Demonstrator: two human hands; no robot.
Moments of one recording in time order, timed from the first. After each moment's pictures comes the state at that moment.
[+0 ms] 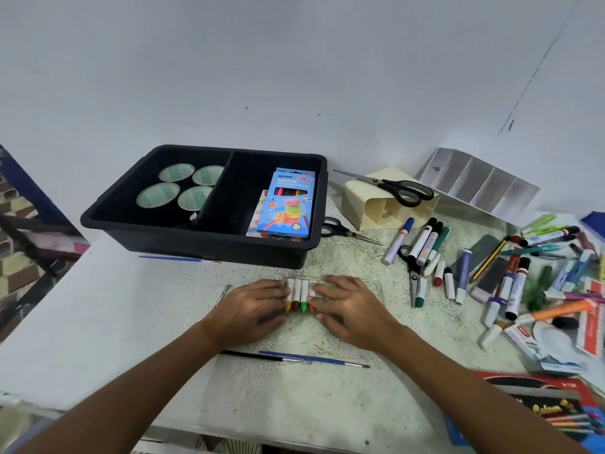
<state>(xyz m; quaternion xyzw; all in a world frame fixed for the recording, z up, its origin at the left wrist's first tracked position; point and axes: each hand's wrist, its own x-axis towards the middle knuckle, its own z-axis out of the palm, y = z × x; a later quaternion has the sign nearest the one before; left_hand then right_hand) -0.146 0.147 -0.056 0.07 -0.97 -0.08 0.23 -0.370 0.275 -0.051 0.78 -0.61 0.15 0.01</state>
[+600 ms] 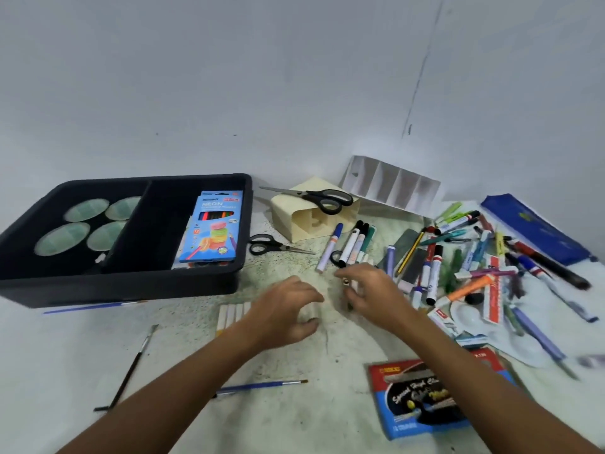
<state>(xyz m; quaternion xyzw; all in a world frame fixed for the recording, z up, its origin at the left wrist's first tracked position) -0.292 0.206 -0.017 0.05 -0.97 -0.16 0.18 -0.469 0.334 -0.014 0.57 -0.77 0.28 -0.05</state>
